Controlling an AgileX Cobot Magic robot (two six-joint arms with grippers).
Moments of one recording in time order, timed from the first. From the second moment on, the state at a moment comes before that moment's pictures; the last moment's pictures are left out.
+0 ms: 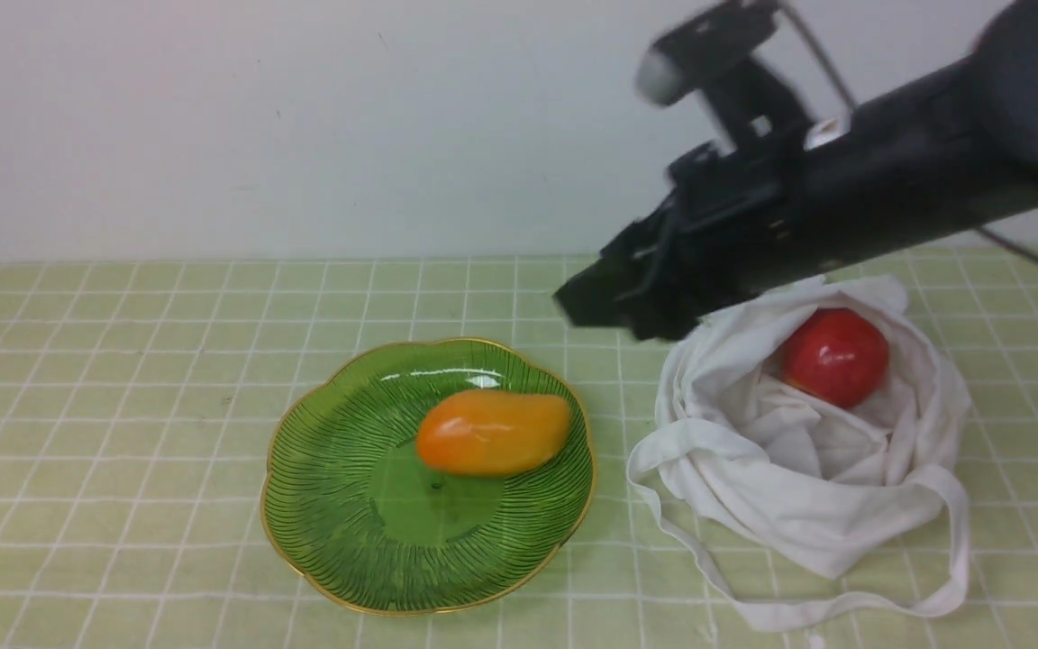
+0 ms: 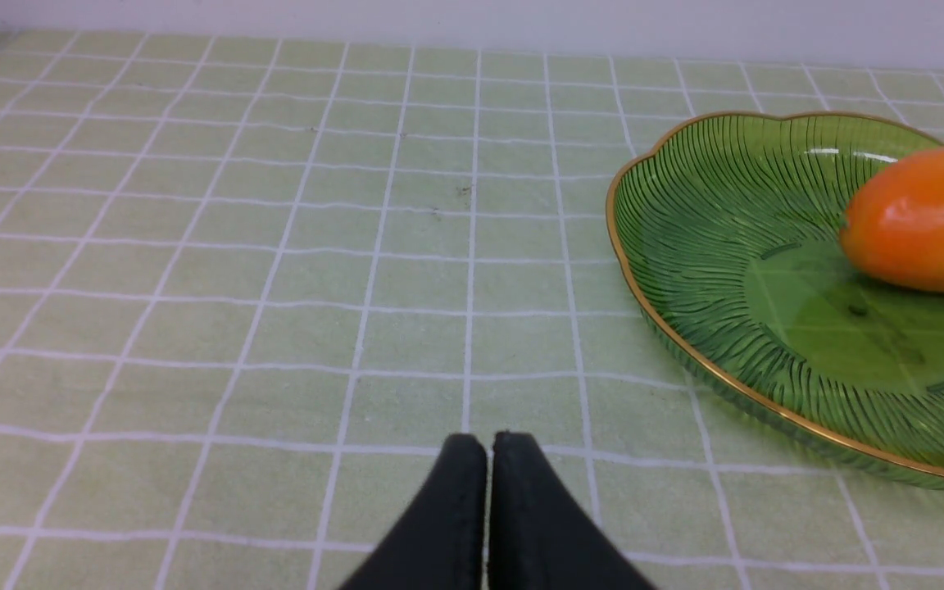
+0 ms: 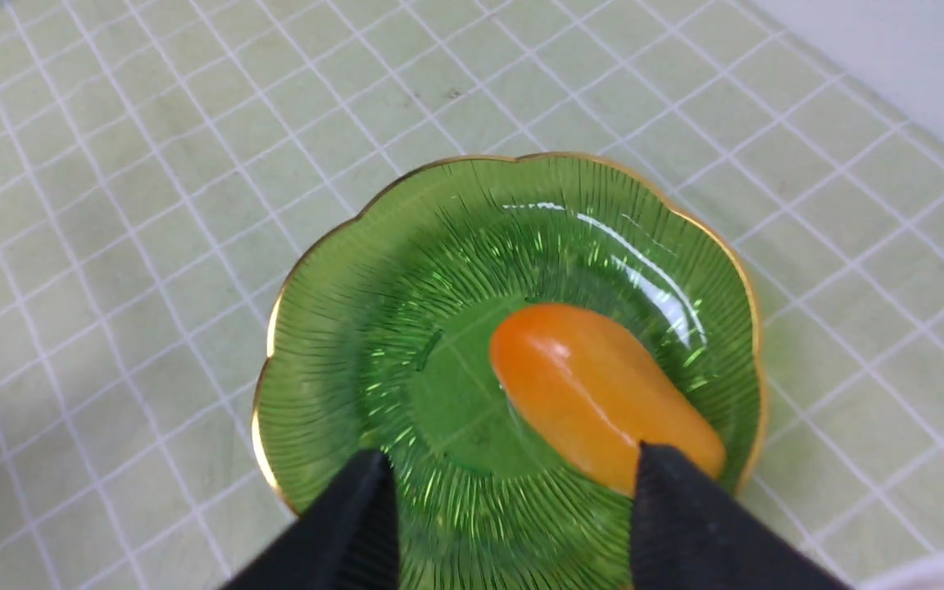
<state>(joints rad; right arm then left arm) 0.44 1.46 -1.32 0.64 0.88 -0.74 -0.05 -0.01 0.03 0.03 0.39 -0.10</state>
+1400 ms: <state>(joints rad) 0.06 0.49 -0.46 0.95 0.43 -0.84 -0.05 -0.01 0.03 0.03 0.39 -0.10</state>
